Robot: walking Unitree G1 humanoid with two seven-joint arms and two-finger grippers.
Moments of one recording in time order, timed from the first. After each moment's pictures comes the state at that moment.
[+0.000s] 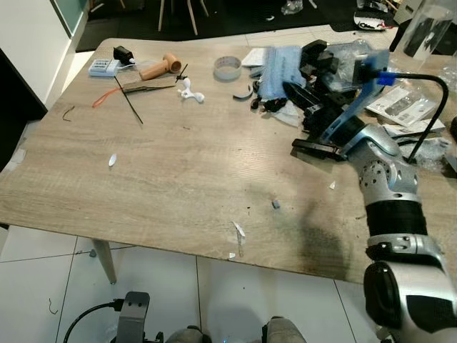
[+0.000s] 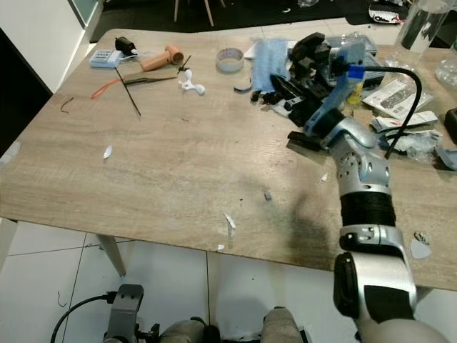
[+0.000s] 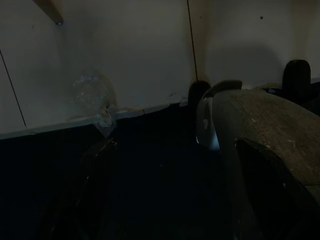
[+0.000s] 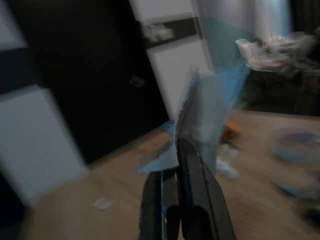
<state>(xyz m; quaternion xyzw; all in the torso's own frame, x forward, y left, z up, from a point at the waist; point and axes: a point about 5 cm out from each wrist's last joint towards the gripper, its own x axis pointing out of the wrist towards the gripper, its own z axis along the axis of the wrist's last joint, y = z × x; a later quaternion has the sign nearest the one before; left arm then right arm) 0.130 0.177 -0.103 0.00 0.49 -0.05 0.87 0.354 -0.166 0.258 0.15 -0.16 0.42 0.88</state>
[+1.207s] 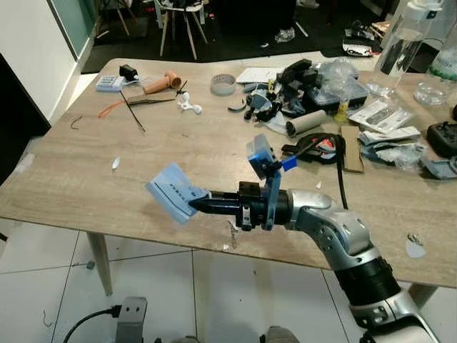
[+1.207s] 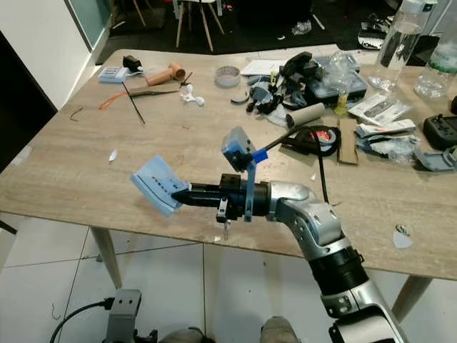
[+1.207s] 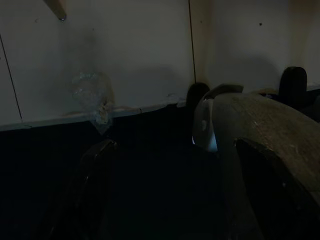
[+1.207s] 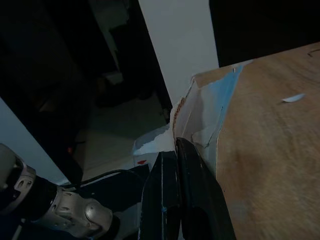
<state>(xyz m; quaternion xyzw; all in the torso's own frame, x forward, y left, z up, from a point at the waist) 0.123 0.181 -0.107 -0.01 0.51 -0.02 0.86 0.281 -0.070 0.175 0.08 0.05 0.67 0.74</state>
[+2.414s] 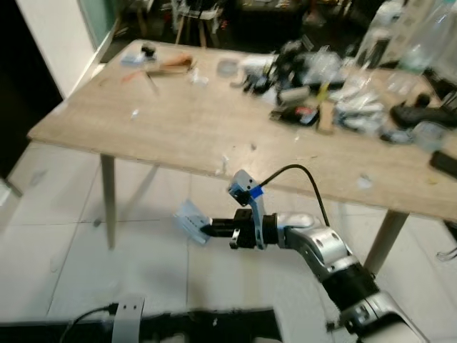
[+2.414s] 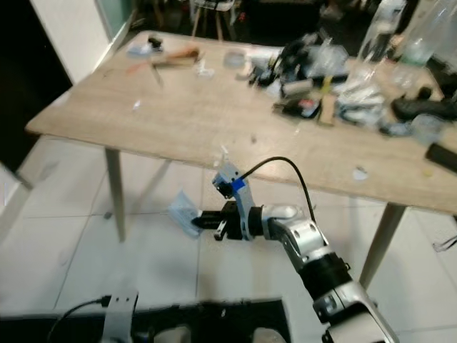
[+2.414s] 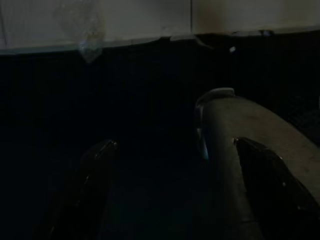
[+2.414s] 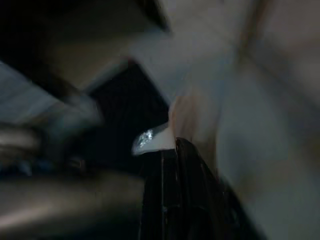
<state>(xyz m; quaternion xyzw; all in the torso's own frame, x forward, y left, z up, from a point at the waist) 0.125 0.180 -0.106 -0.01 0.51 -0.01 0.86 0.293 -0.096 0.063 -0.02 0.27 0.52 0.81</state>
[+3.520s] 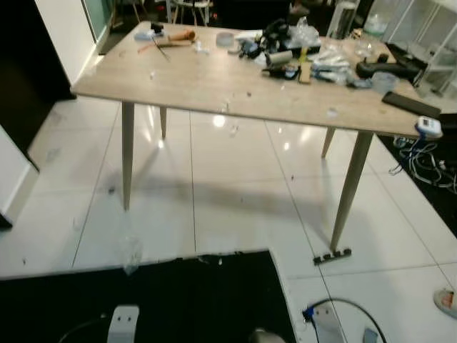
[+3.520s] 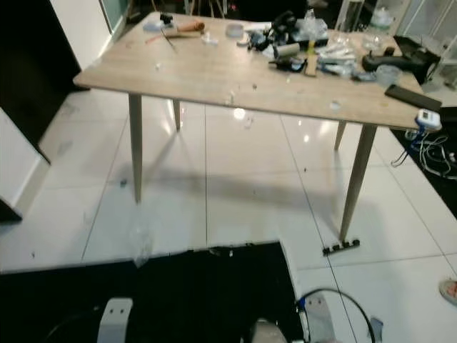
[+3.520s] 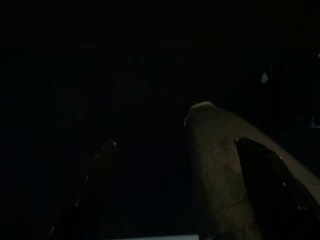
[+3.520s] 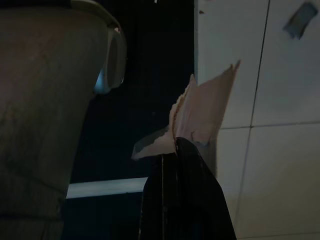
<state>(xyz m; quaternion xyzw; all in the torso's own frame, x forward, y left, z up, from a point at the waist) 0.116 0.186 -0.108 0.00 0.52 -0.01 0.86 0.136 -0.226 -0.098 -0.05 0.59 -0.02 0.80</state>
